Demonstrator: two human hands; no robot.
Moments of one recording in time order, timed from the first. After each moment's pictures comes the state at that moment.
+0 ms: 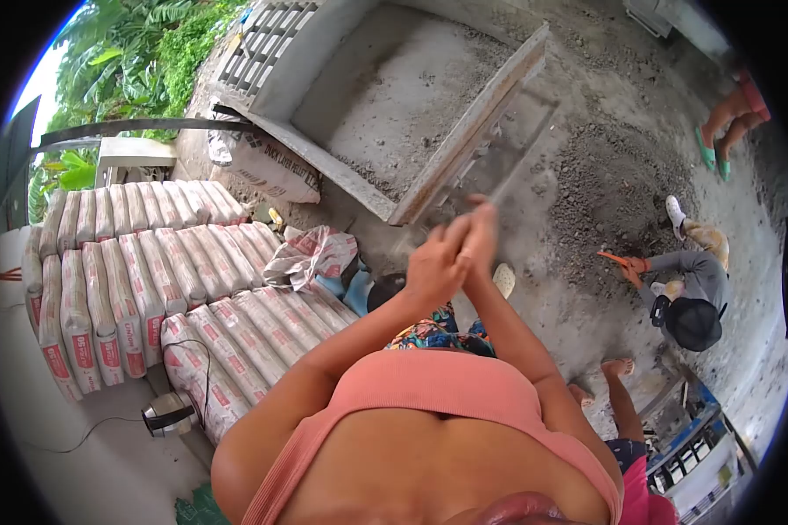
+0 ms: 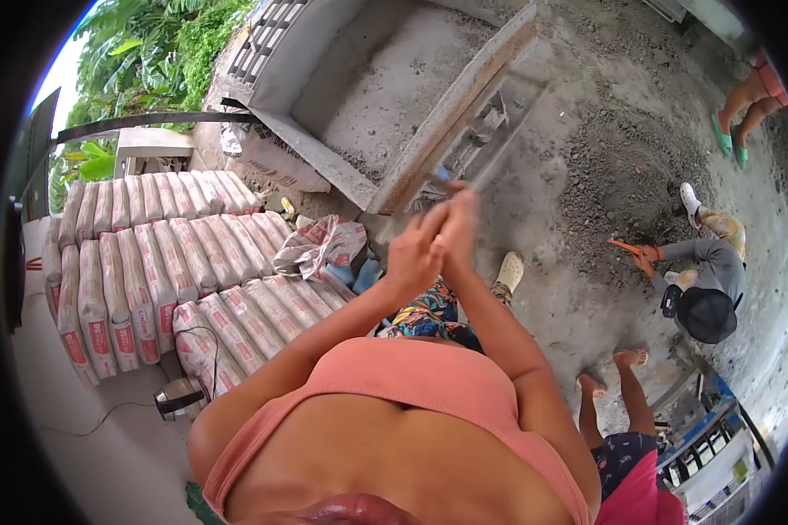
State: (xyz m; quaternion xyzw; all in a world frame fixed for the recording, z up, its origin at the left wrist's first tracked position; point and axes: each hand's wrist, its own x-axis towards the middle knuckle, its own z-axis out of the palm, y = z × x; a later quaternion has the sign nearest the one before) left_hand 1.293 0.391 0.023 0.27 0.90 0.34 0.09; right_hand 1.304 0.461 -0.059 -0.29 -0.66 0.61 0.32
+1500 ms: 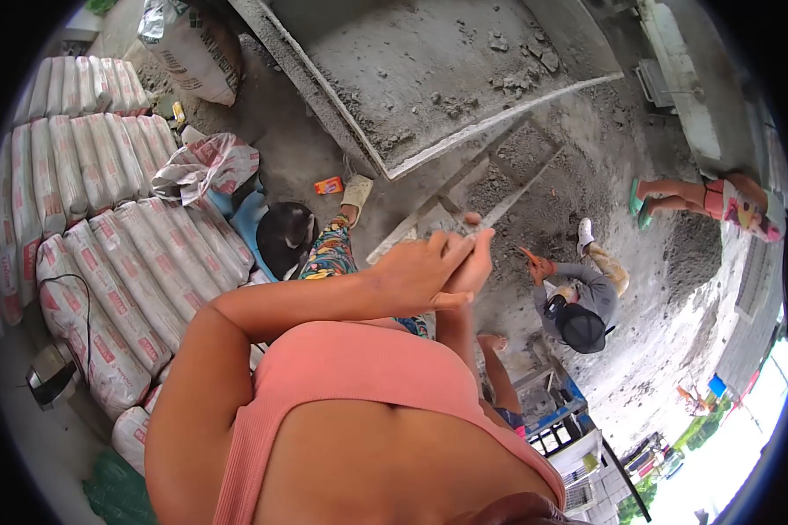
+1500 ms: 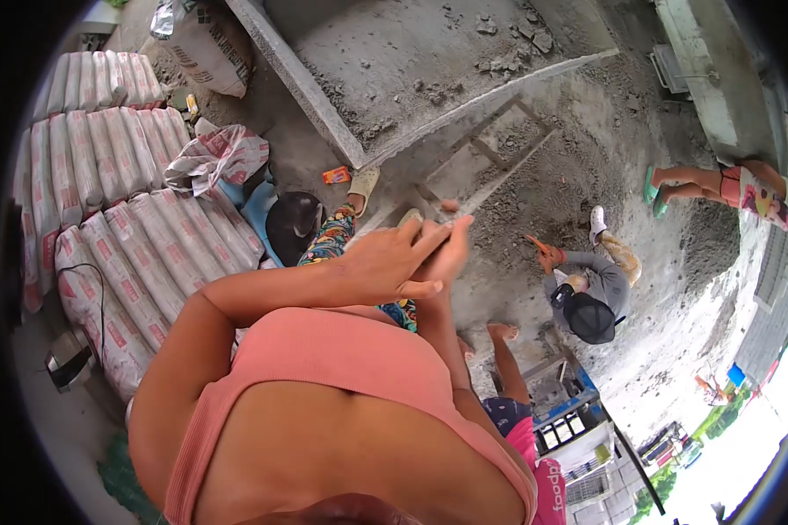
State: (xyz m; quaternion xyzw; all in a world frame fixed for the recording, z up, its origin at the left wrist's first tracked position) left_hand 1.288 0.361 0.060 0.38 0.80 0.30 0.35; right_hand 1.334 0.464 0.016 -0.38 -0.23 0.90 0.06
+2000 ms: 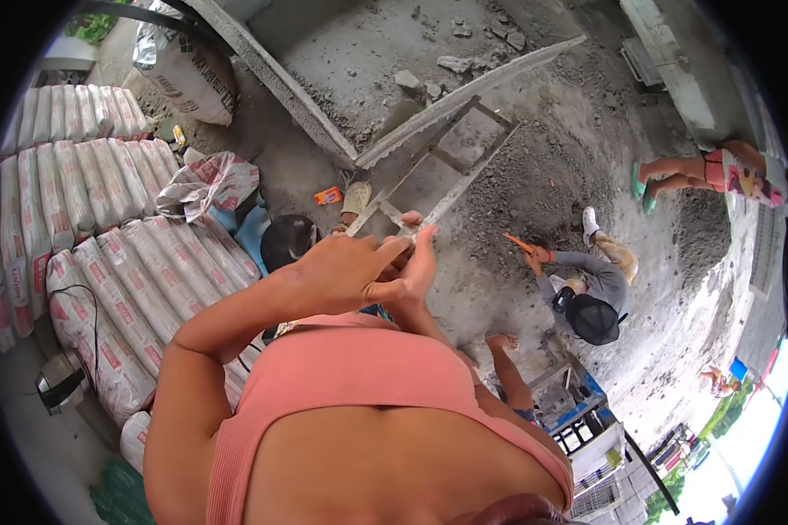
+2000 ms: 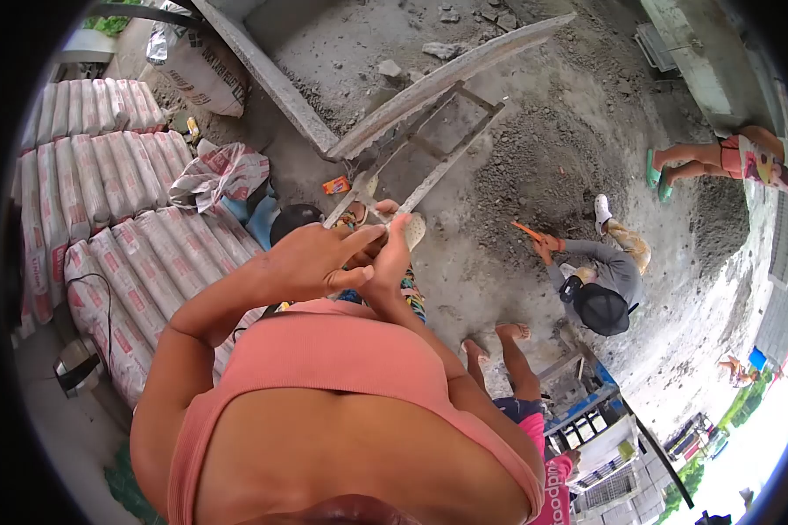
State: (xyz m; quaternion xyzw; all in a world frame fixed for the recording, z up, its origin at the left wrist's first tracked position) left_hand 1.284 0.324 0.090 0.40 0.80 0.22 0.40; right_hand 1.373 0.439 -0.011 -0.18 -0.01 0.98 -0.06
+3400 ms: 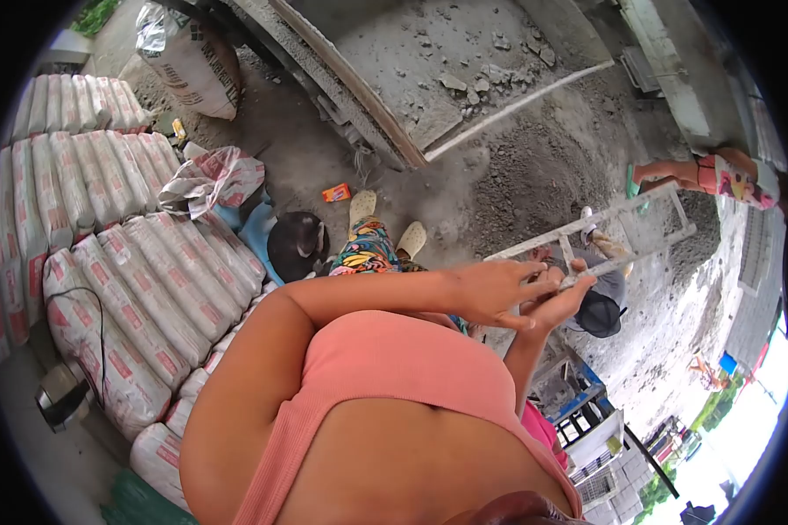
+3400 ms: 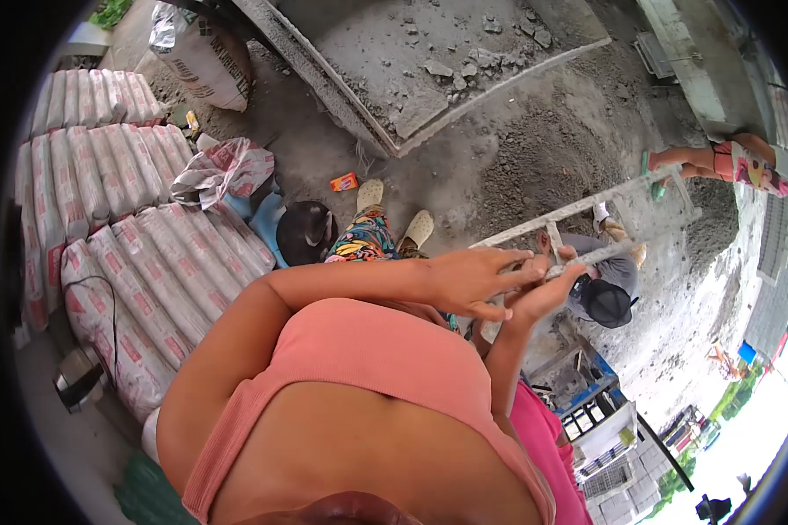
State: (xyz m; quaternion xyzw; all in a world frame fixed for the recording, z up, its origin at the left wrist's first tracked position) left_hand 1.316 0.395 0.061 0.55 0.61 0.49 0.30; right_hand 1.388 0.518 0.064 -0.43 -0.41 0.74 0.31
